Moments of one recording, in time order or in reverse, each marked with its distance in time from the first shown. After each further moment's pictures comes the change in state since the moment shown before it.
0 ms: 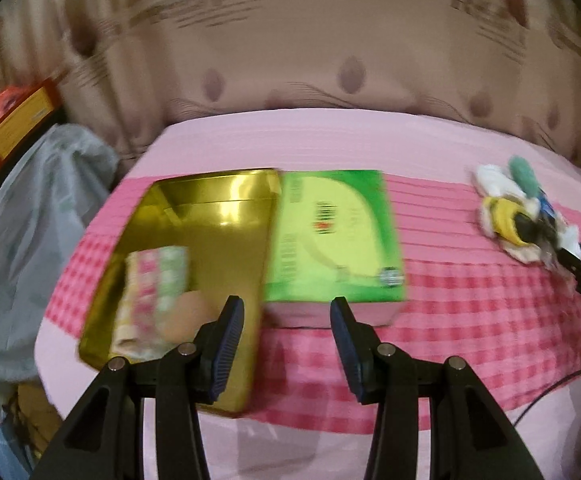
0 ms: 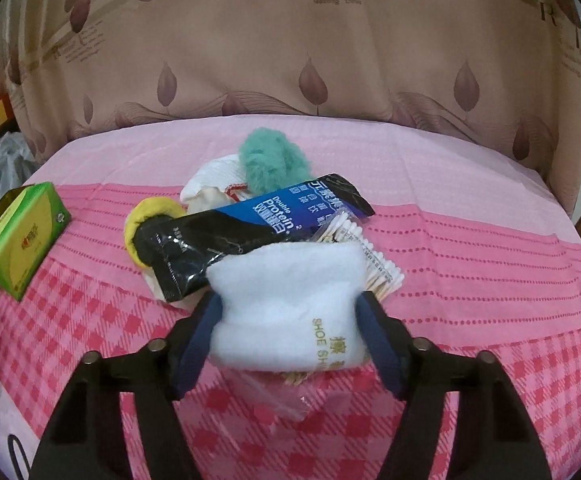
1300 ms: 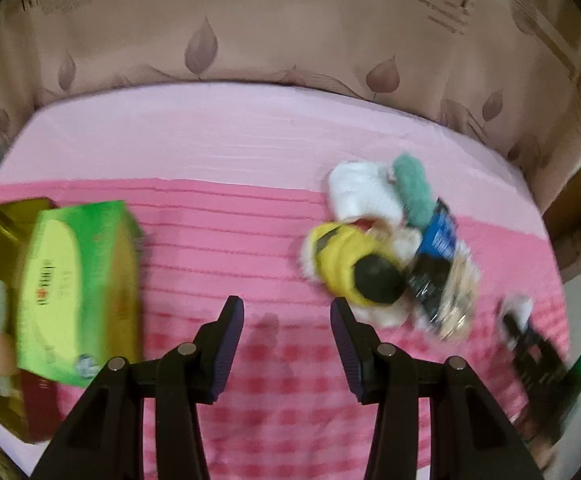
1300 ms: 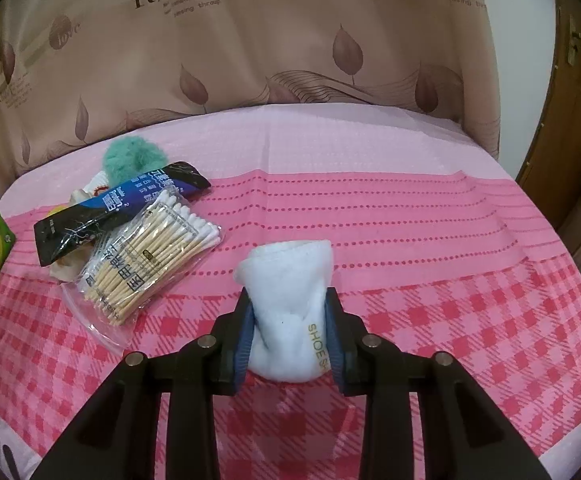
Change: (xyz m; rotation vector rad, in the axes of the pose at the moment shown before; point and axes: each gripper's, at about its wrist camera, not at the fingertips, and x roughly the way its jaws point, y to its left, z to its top) left arm 0.052 -0.153 0.084 -0.057 0.206 -0.314; right arm -0.026 -0.108 -0.036 0.186 0.004 -0.132
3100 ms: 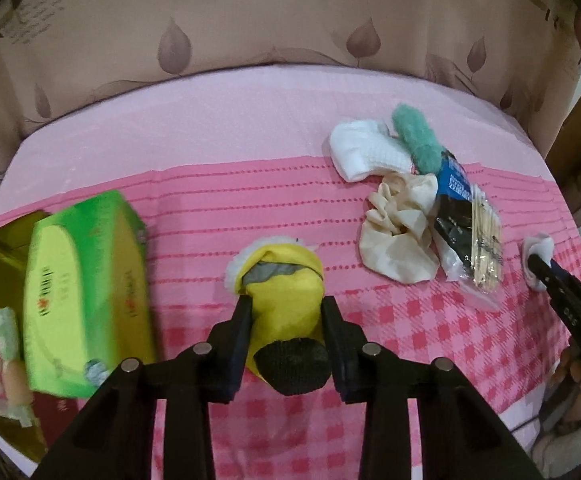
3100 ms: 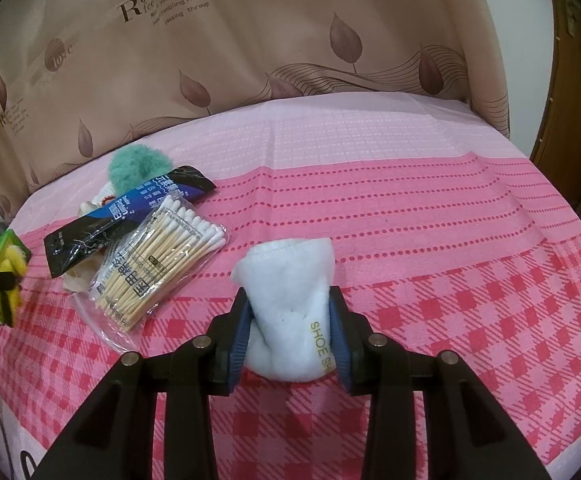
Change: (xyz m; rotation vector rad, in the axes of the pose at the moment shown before) left arm 0.001 0.014 -0.032 0.184 -0.017 0.061; right arm 0.008 -0.009 -0.001 0.069 0.010 0.077
